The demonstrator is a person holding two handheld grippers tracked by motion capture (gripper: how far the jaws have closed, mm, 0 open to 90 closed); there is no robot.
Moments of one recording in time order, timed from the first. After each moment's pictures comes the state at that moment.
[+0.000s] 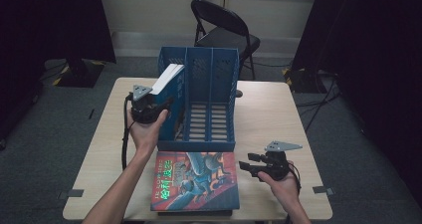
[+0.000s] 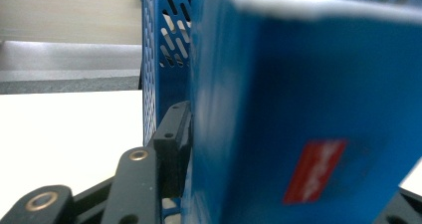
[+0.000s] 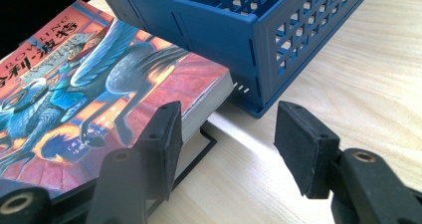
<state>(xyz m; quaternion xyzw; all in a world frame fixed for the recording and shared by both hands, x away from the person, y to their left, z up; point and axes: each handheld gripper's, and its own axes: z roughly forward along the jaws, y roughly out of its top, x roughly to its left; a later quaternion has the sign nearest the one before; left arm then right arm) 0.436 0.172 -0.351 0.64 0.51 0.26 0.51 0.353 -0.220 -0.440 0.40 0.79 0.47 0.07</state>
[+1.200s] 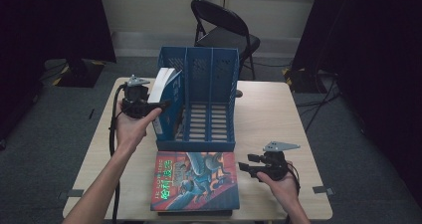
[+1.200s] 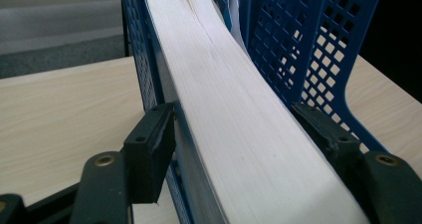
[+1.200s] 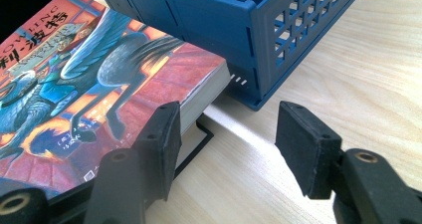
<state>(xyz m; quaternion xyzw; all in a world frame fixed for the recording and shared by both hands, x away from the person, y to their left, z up) 0.431 0.184 -0.307 0.73 0.50 0.21 0.42 0.354 -0.218 -0.443 0.40 0.79 0.45 0.07</state>
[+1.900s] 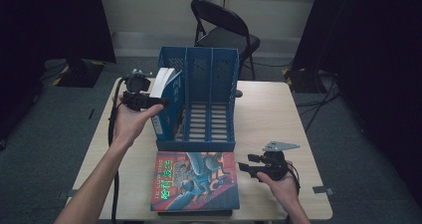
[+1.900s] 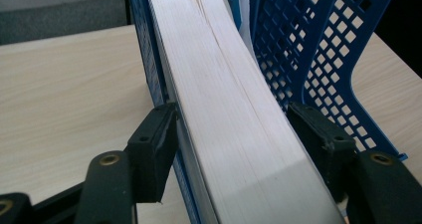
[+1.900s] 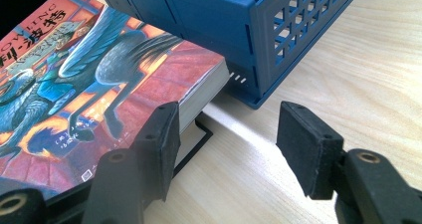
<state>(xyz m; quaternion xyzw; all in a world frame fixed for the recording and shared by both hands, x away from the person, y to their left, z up) 0.444 0.181 -0.287 0.74 0.53 0.17 0.37 0.355 -0.218 -0.444 0.40 0.80 0.45 0.07</state>
